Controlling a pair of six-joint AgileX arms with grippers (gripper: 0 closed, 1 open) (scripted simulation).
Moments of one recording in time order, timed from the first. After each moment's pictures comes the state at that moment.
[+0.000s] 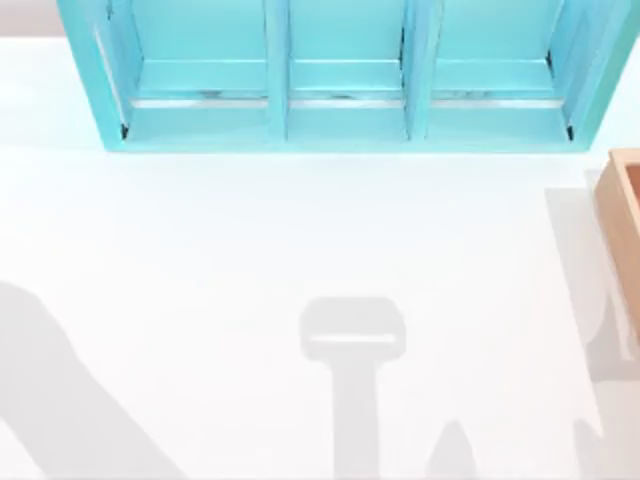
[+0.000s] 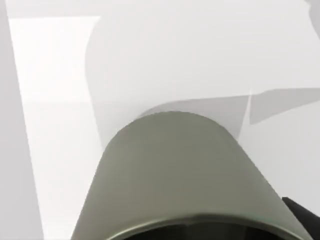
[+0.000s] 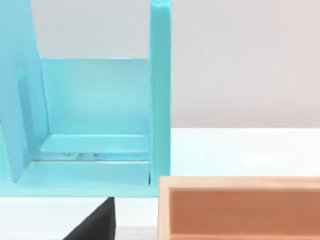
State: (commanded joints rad) left arm 0.56 2.19 1.67 -1.07 0.04 0.59; right arm 0.00 0.00 0.00 0.00 0.00 0.00
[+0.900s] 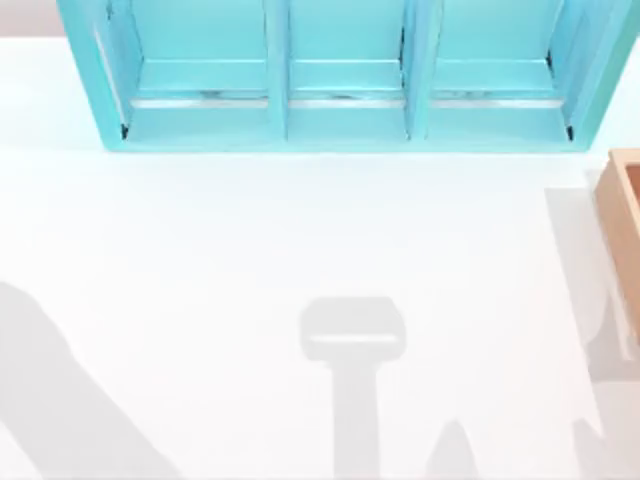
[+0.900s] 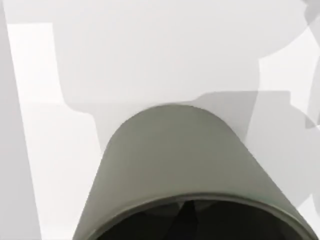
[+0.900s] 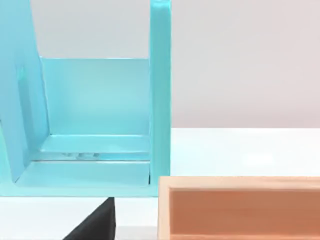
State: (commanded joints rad) left arm 0.56 2.19 1.67 -1.07 0.04 0.59; right arm 0.00 0.00 0.00 0.00 0.00 0.00
